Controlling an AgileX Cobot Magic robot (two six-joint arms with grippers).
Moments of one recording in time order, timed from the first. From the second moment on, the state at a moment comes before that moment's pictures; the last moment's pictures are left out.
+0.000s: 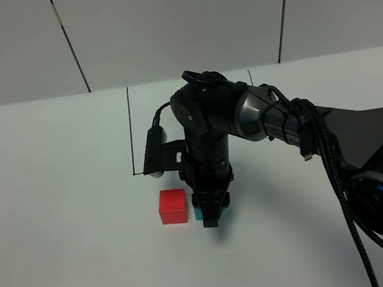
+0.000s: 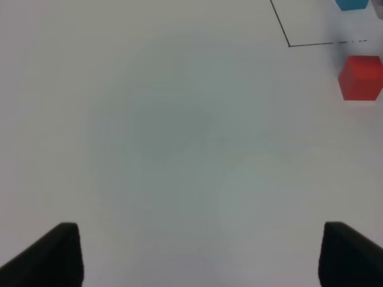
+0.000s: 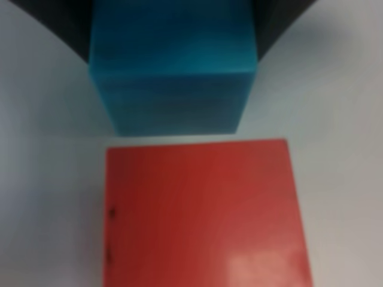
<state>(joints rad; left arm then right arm) -0.03 -0.01 -0.51 -0.08 1.07 0.05 0.65 2.41 -1.97 0.01 1.14 -0.76</state>
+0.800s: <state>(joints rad) -0.03 -0.01 -0.51 -0.08 1.07 0.05 0.66 2.42 -1.97 0.03 1.12 -0.77</state>
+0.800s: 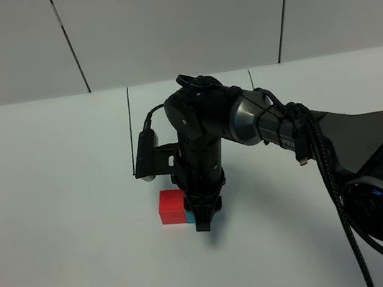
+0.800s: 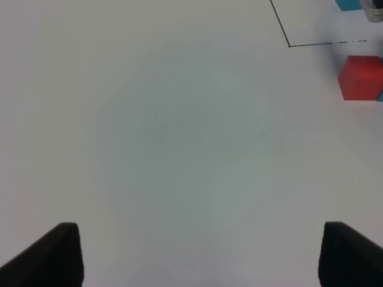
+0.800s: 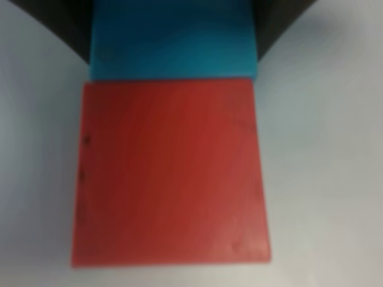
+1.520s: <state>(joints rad) -0.03 -0.01 -0.51 -0.08 1.07 0.05 0.66 2.42 -1.97 0.03 1.11 -0.83</state>
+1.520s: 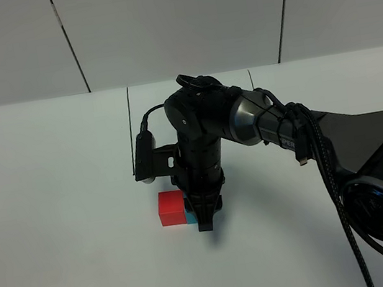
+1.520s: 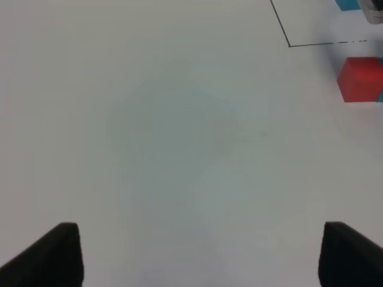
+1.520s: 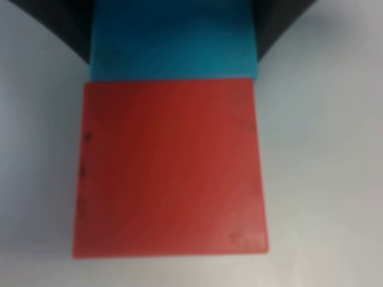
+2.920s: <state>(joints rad) -0.03 -0.01 -0.51 -0.08 1.07 0.05 0.39 1.75 -1.51 0.02 0.70 0.08</state>
